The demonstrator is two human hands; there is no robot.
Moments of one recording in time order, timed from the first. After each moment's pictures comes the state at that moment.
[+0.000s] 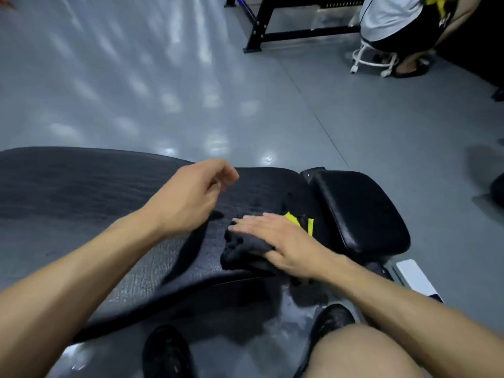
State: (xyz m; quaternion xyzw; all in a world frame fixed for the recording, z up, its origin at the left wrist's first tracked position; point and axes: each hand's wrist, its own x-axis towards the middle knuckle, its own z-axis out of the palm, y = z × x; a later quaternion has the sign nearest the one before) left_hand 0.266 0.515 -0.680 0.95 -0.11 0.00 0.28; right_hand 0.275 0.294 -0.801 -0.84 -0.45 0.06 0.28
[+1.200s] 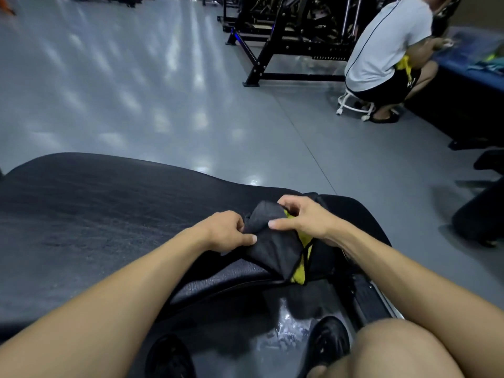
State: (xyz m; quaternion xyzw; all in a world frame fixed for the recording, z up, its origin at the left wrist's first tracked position) left_hand 0.256 0.546 -0.722 0.94 -0.04 -0.22 0.25; right_hand 0.296 0.316 -0.725 -0.83 -0.15 0.22 0.48
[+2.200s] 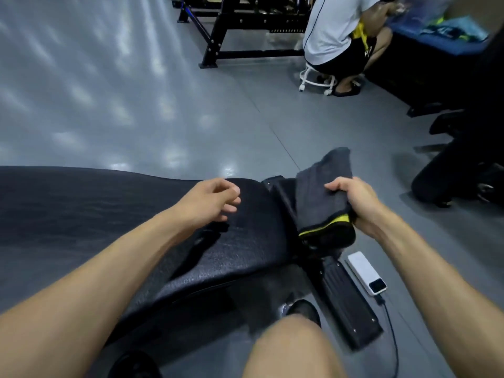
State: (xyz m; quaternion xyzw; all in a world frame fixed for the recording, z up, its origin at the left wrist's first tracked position) left_hand 0.291 0.463 -0.703 0.78 0.03 -0.18 0.59; right_hand 0.292 0.169 -0.705 -0.71 0.22 0.01 0.67
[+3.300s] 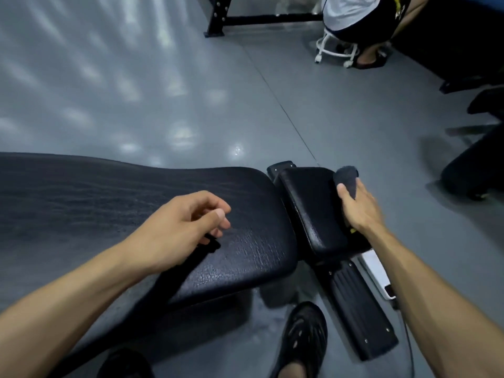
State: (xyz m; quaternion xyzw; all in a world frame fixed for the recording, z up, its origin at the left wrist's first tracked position) left_hand 0.276 0.469 -0.723 0.82 -0.03 -0.17 0.54; right_hand 0.374 0.089 -0.863 -0.94 0.21 0.05 0.27
